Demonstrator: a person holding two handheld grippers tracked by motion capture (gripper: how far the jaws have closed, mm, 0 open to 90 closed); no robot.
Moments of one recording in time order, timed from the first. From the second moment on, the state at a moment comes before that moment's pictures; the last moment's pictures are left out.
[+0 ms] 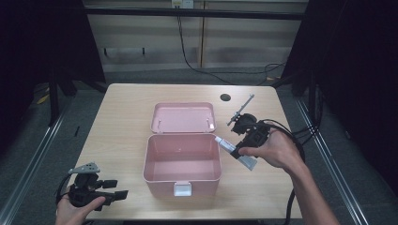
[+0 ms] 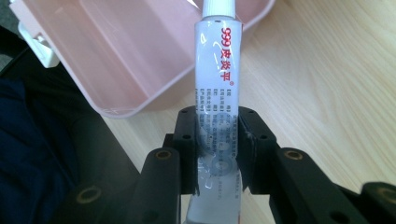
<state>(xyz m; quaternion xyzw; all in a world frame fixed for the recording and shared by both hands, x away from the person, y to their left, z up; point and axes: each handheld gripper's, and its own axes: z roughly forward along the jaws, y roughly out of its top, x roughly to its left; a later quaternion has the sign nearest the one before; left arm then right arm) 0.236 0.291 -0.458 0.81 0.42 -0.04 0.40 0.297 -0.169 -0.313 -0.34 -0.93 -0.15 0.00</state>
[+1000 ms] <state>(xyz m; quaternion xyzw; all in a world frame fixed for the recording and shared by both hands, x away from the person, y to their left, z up) 0.237 0.293 -0.457 0.81 0.41 -0.04 0.41 0.303 -0.101 -0.304 -0.22 -0.96 -0.15 0.02</state>
